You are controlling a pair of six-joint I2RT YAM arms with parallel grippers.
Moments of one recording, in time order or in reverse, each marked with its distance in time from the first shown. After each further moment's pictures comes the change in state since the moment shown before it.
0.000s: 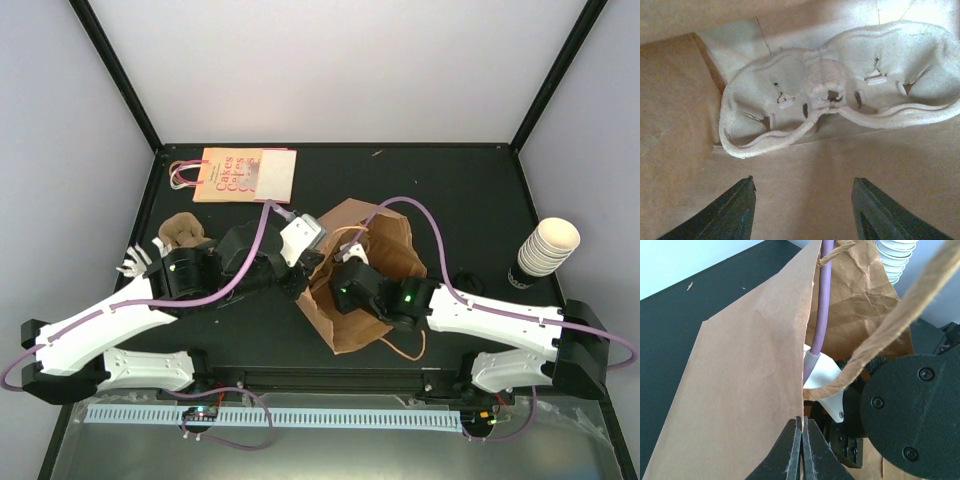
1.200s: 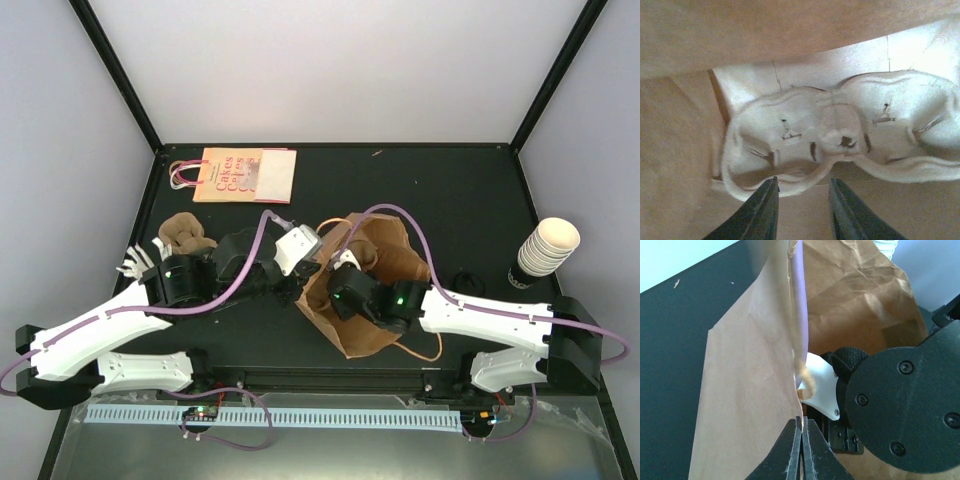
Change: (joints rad) left arm 0.007 -0.059 -0.083 0.029 0.052 0.056; right arm 0.032 0.035 0.008 -0.009 0.016 -0.095
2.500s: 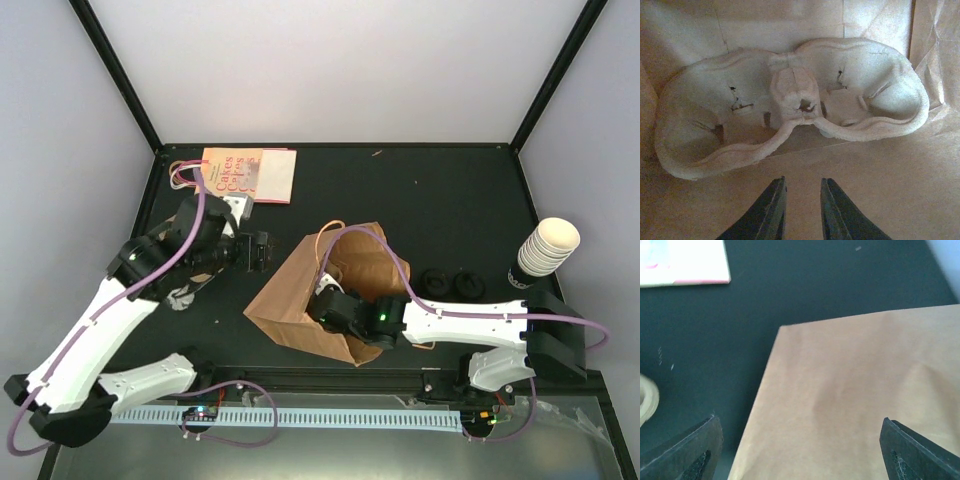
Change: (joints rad) left arm 0.459 -0.055 0.061 -0.271 0.100 -0.250; right arm 0.117 0.090 -0.033 0.035 -0.030 -0.100
